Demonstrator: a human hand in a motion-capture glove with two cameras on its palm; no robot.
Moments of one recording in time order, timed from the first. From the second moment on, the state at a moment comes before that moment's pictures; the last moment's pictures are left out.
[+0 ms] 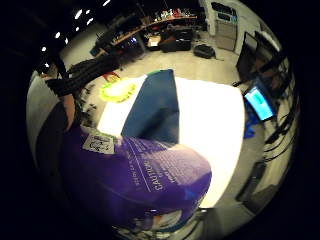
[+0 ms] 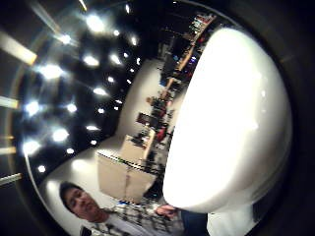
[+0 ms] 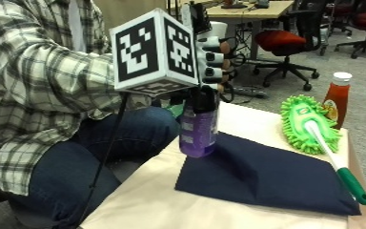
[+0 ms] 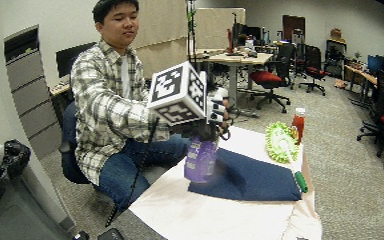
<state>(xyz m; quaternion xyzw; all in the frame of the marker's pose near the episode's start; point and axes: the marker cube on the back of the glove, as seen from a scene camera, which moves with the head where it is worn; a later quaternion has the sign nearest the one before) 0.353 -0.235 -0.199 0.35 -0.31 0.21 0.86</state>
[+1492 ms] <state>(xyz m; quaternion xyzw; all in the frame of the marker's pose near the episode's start) 0.296 -0.464 -0.082 0.34 -0.47 0.08 0.81</state>
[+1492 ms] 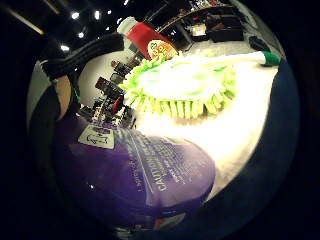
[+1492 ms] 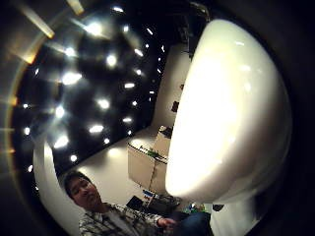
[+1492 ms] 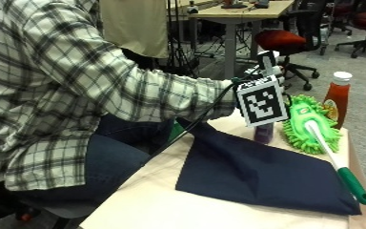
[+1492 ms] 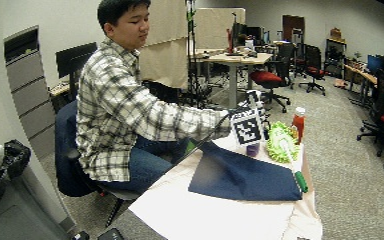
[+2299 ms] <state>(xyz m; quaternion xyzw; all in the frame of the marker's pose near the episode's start) 0.306 -0.437 -0.087 0.28 -0.50 0.08 0.82</state>
